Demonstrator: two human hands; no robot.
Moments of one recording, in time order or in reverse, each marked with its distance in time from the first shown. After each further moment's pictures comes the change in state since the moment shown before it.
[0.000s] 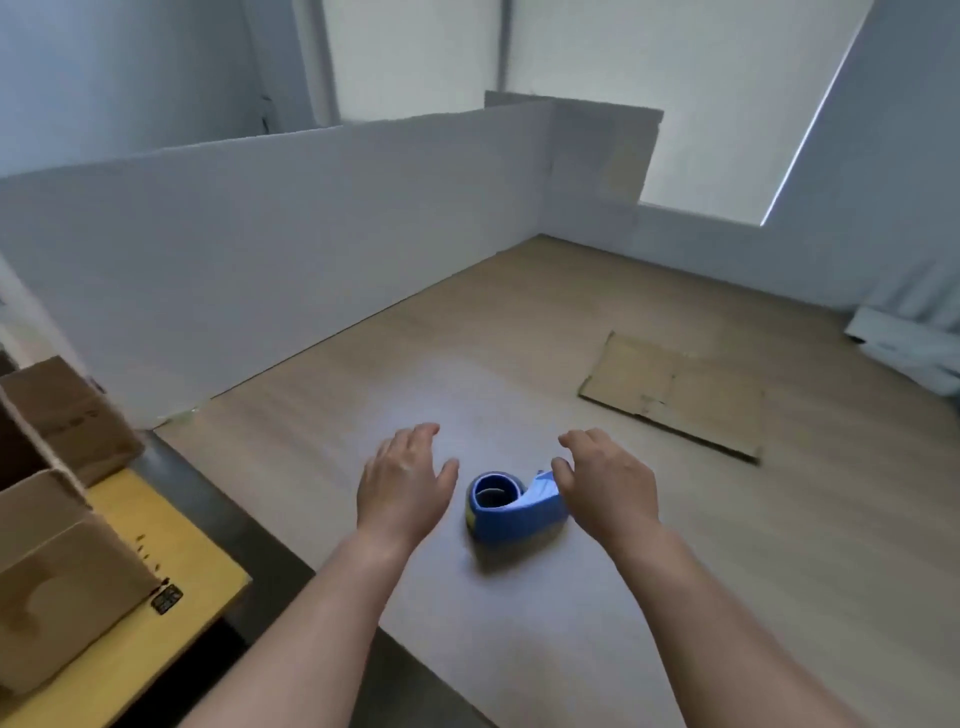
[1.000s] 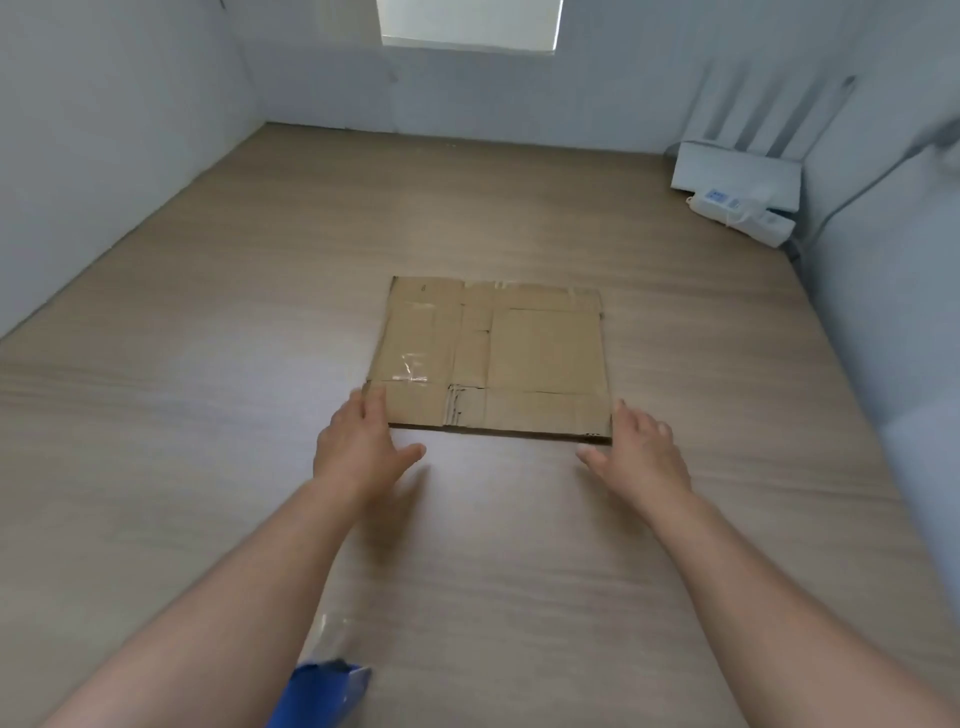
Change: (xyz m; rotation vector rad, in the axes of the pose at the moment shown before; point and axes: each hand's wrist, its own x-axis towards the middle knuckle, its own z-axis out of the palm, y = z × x) left_hand 0.241 0.175 0.259 0.199 -0.539 0.177; right_hand 0.140 0.325 0.078 0.014 -0.316 0.694
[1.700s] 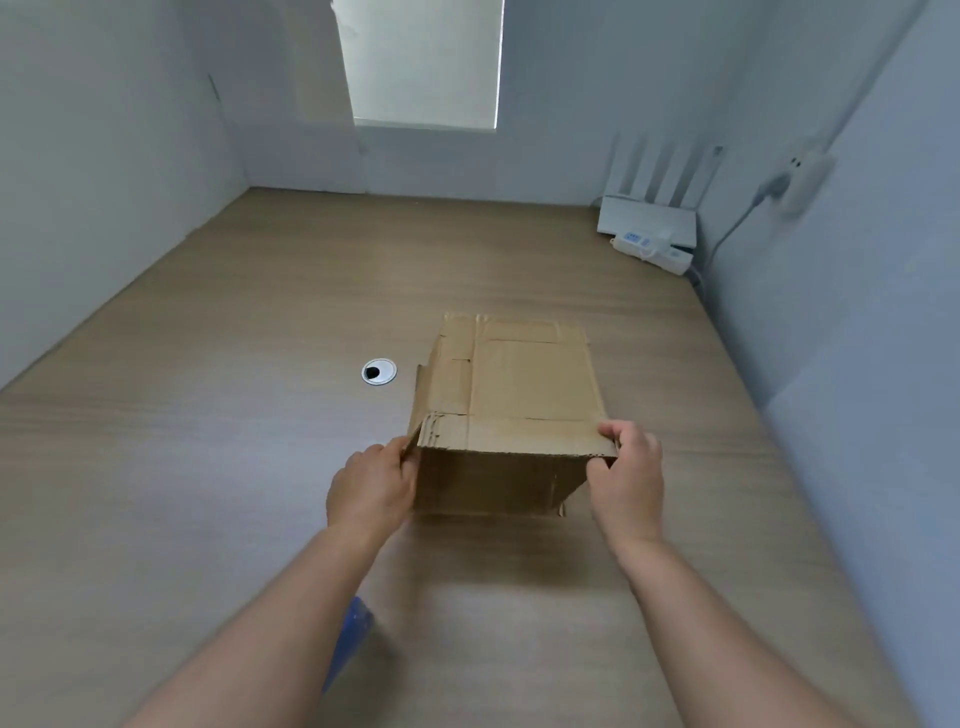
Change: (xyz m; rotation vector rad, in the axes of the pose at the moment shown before) left_hand -0.105 0.022 -0.011 -0.097 0.140 0.154; right_hand -0.128 0.007 -0.023 0.647 0.515 0.056
